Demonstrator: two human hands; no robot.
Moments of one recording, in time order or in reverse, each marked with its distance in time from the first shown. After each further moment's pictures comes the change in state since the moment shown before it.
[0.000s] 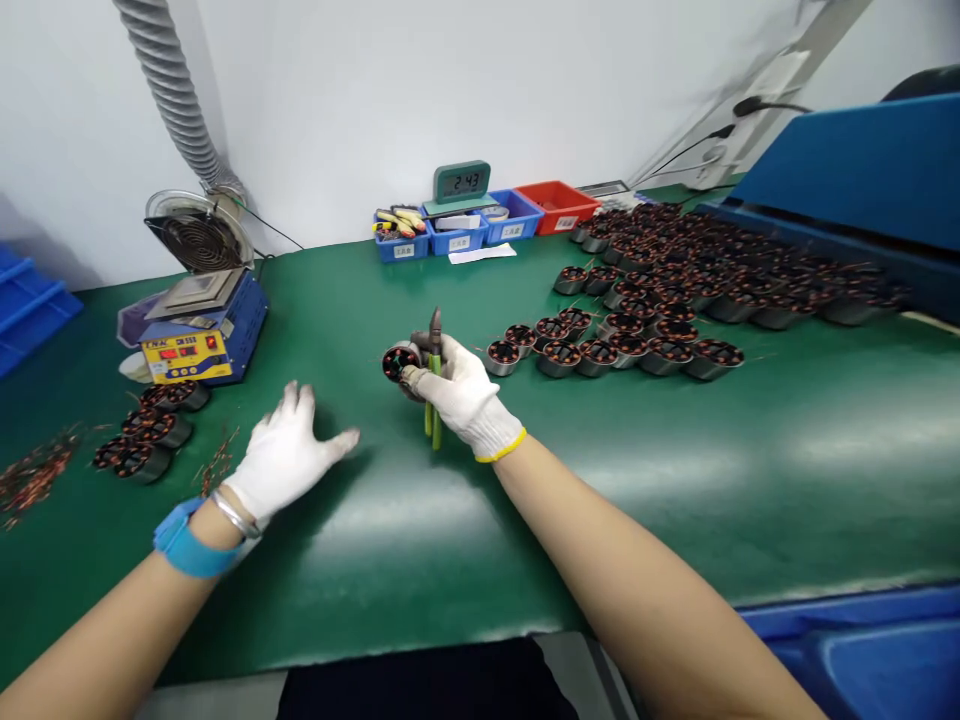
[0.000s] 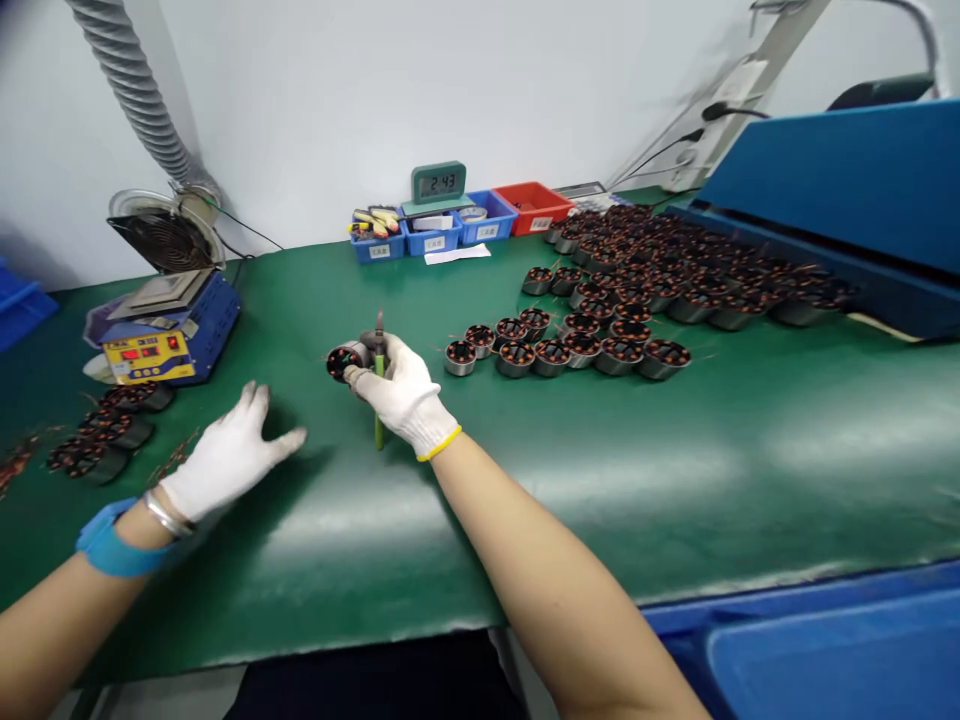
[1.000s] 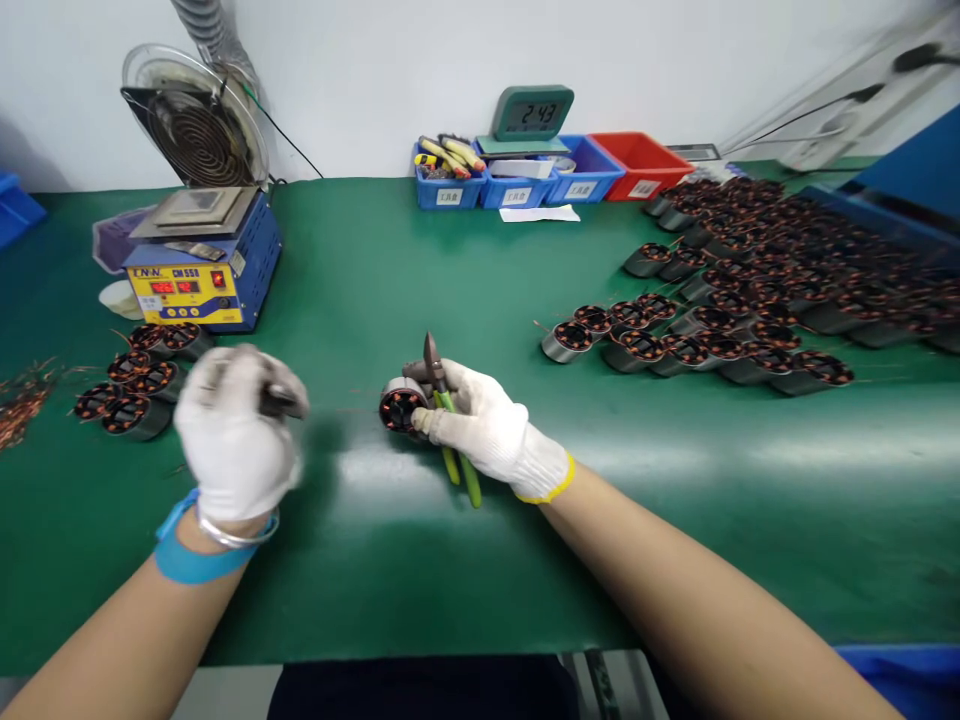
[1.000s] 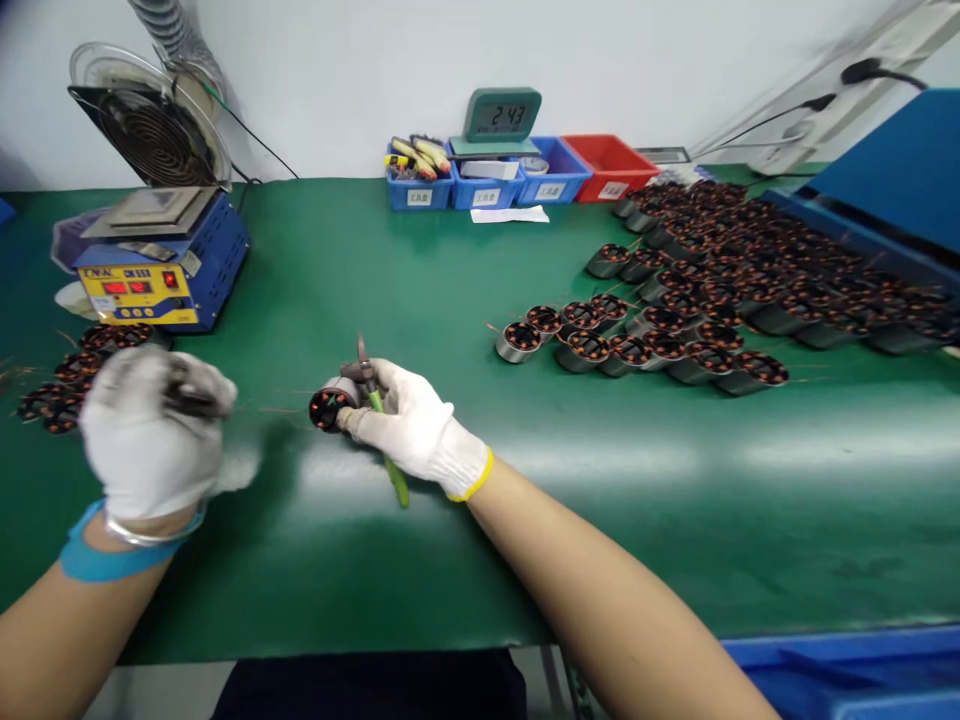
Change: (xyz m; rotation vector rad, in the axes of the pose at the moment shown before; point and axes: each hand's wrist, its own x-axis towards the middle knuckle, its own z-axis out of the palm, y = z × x) left_hand -0.004 -0.014 -0.018 -1.245 0.651 -0.086; right_hand -0.031 0.006 0.030 -0.098 -0.287 0.298
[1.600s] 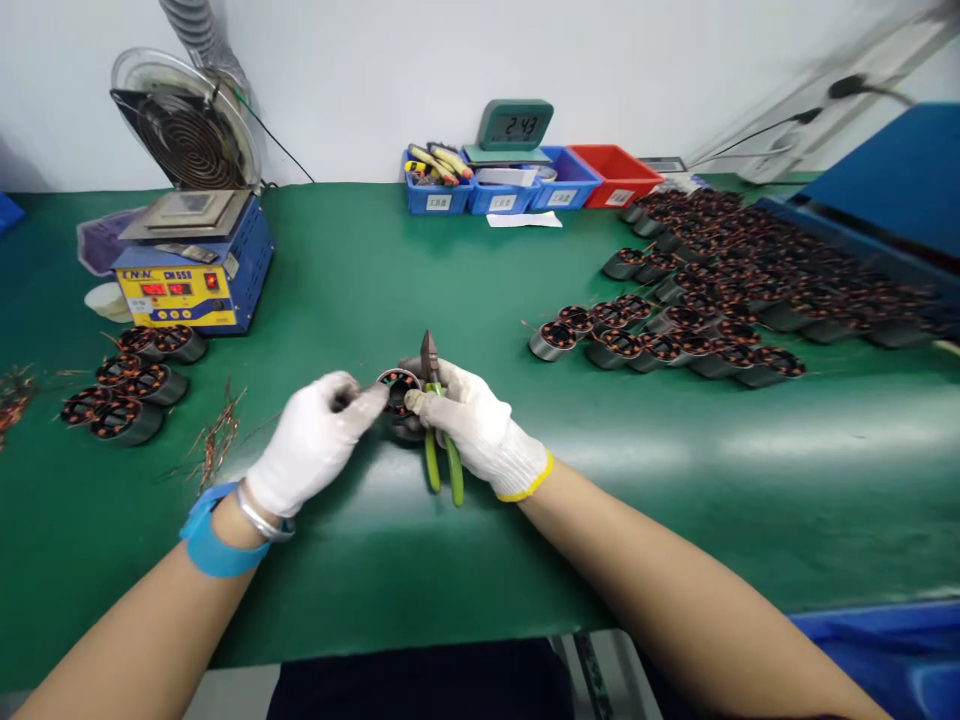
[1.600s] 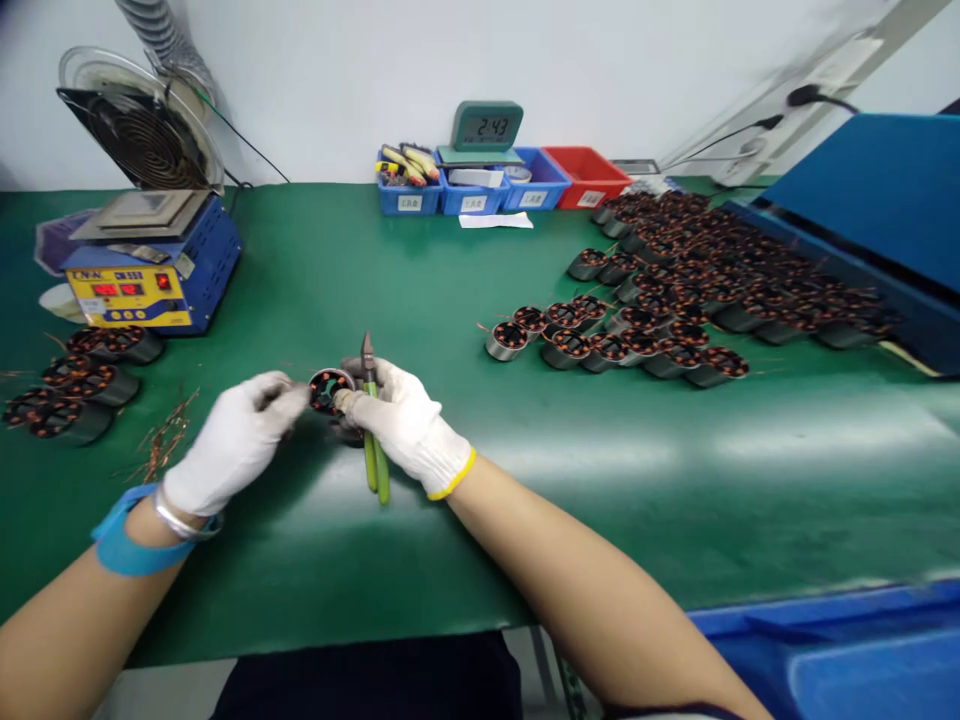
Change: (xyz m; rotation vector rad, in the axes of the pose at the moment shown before) left_hand -0.002 -0.006 0.007 0.320 -0.509 -0.166; right_hand 0.004 0.009 0.011 0.216 0.116 0.086
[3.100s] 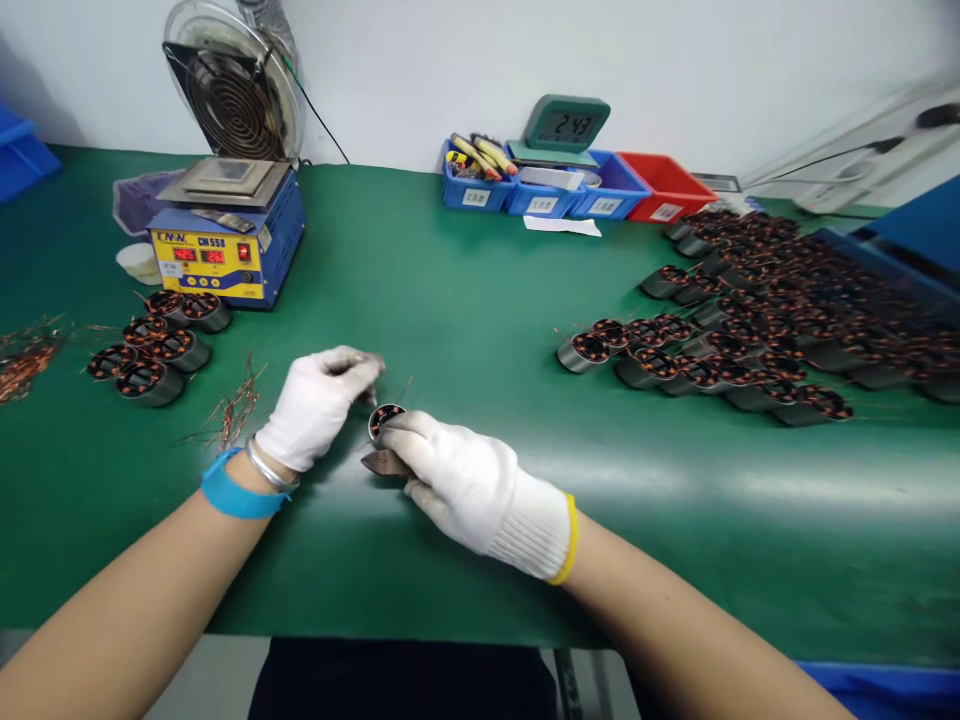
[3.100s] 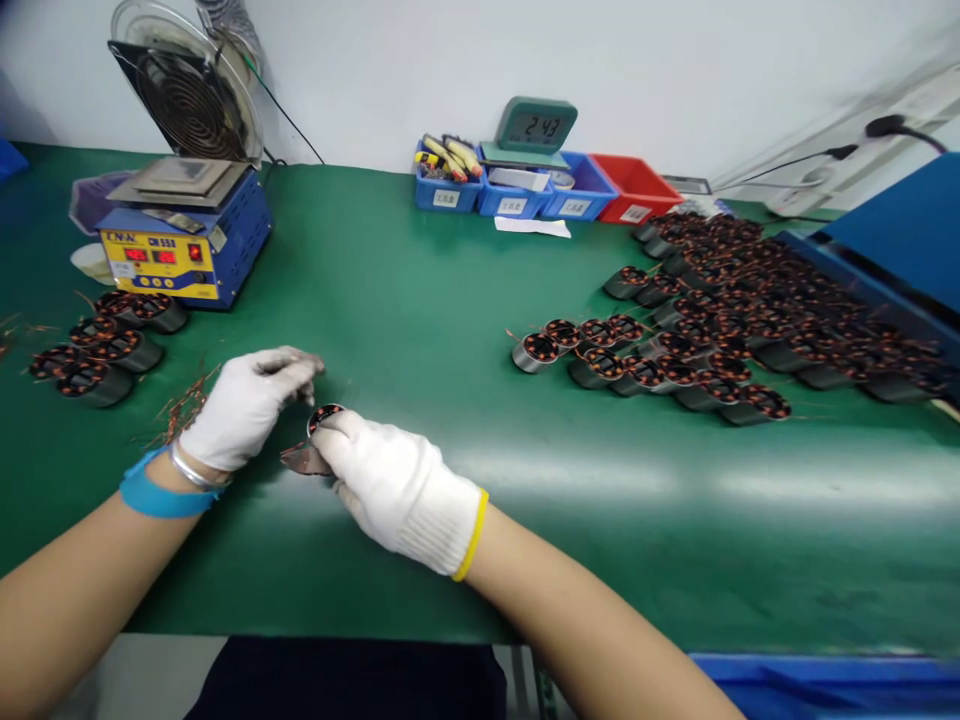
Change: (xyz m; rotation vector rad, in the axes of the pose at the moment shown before) left_hand 0.015 -0.022 -0.007 -0.153 0.021 -0.162; right_hand -0.041 -0.008 0.018 -1.549 -0.514 -0.337
